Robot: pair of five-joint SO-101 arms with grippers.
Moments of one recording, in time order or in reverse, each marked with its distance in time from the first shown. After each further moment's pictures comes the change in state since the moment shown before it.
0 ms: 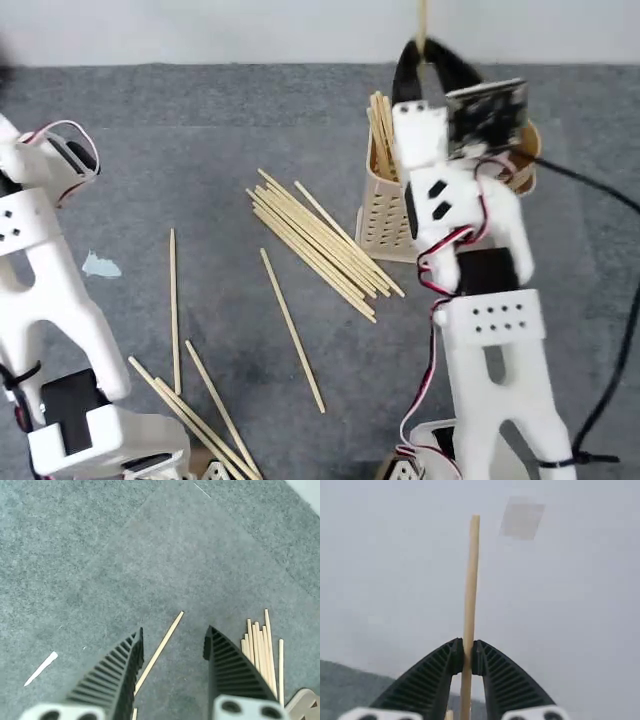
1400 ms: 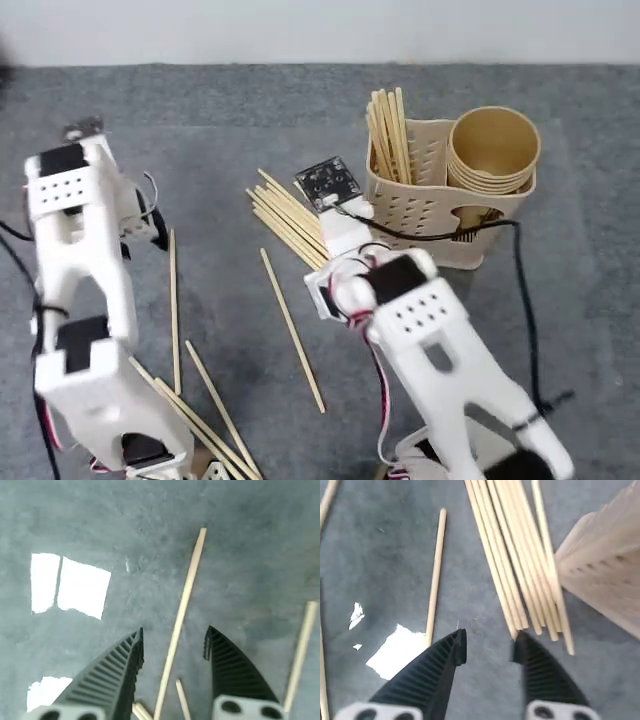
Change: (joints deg) left arm 5.9 21.5 14.8 -5.7 -19.3; right arm -21.8 9.8 2.8 57.1 -12.4
